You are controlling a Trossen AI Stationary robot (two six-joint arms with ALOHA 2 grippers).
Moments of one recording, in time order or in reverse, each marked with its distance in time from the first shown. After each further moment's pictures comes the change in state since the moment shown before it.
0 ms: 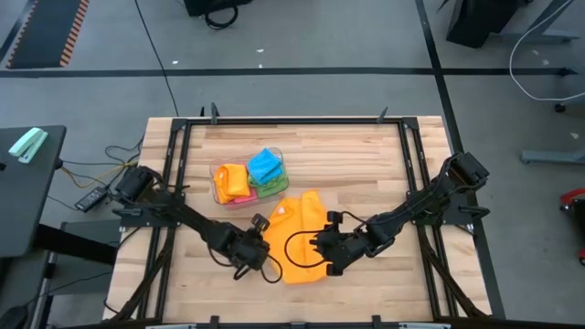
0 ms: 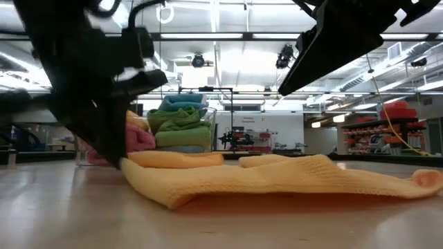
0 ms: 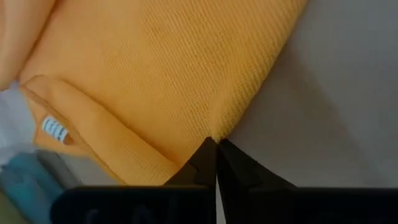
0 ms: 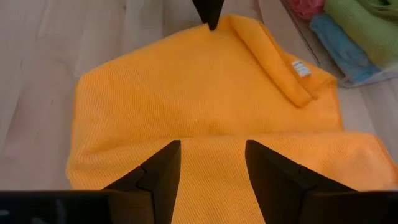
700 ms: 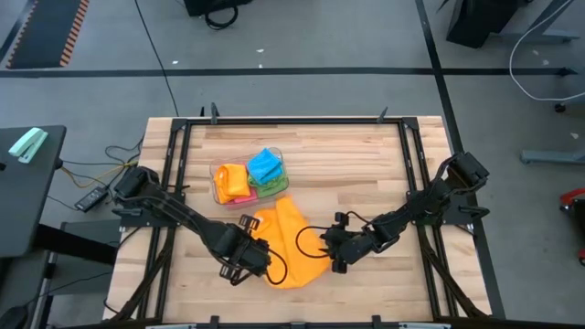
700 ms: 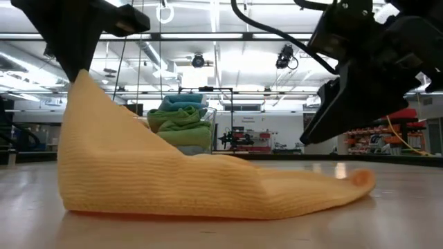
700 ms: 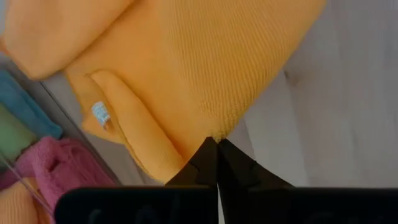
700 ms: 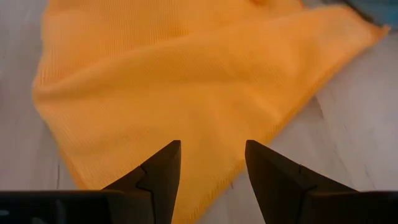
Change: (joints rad) left arm -0.018 -0.003 0.459 -0.694 0.249 -0.383; right arm -0.001 0.001 -0.281 0.361 -0.016 0.098
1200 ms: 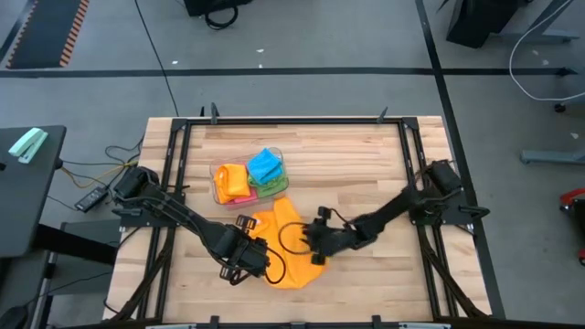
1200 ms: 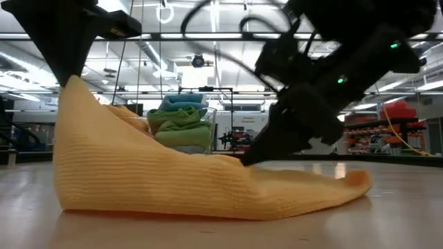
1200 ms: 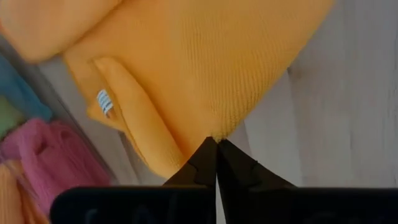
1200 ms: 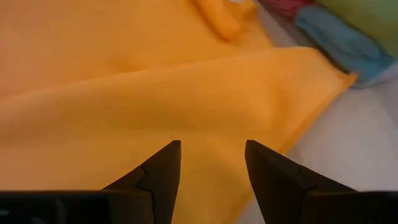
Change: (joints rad) left arm -0.007 -0.001 -0.011 -0.010 0.004 -0.077; right arm -0.112 0.217 0.105 0.203 0.083 -0.201
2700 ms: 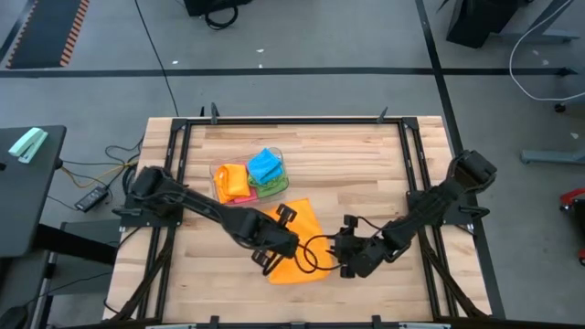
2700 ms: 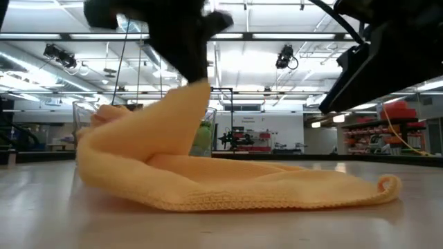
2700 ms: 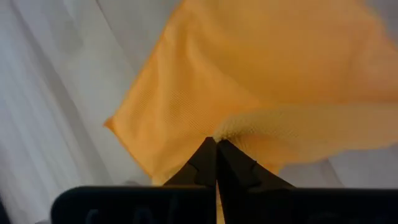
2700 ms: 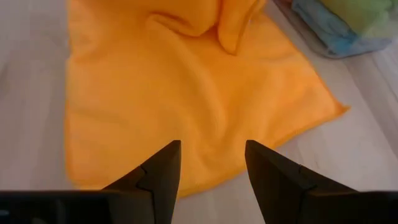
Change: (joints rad) left arm 0.158 0.103 0.129 0.302 -0.142 0.517; right arm 0.224 -0.286 -0.049 -0.412 0.086 0.218
